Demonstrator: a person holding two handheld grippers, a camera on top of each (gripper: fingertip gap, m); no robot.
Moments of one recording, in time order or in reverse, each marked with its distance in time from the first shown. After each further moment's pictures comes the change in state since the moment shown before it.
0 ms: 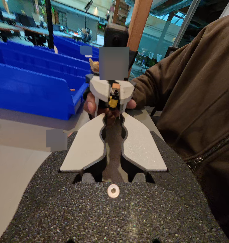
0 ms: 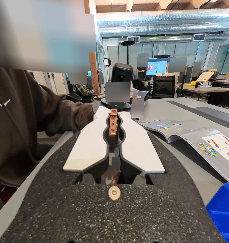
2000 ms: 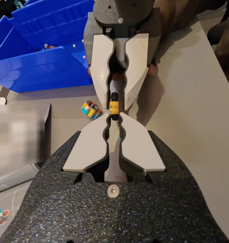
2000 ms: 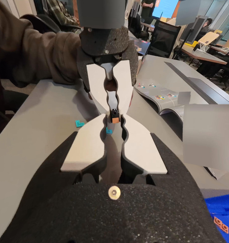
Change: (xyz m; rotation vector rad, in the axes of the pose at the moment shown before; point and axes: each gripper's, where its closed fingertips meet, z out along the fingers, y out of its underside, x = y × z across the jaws) left arm -0.020 0.040 -0.027 -0.545 -0.265 0.444; right arm 0.001 0.058 -0.001 -0.445 0.070 -0.238
